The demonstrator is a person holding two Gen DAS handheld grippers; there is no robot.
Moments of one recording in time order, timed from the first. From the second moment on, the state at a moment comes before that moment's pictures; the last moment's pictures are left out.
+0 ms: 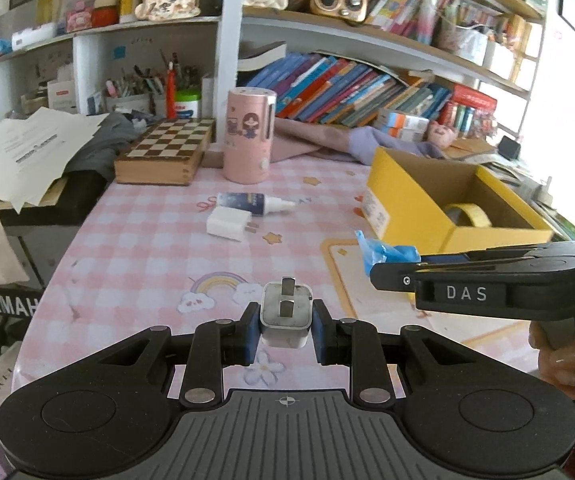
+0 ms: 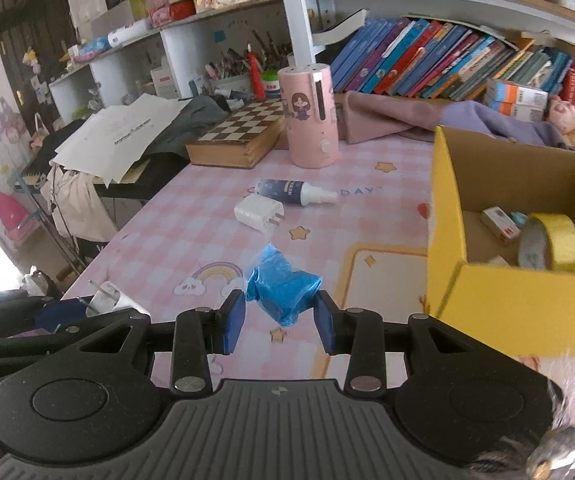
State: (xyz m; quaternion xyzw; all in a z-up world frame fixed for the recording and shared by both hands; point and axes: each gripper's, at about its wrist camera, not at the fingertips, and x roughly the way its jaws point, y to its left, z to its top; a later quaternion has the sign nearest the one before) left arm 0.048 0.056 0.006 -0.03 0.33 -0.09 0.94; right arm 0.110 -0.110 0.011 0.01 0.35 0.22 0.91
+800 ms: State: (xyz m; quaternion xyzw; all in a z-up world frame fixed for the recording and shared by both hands) left arm 0.009 -0.007 -0.005 0.01 0.34 -0.22 0.91; right arm 0.010 -0.181 -0.003 0.06 0.38 0.09 0.92
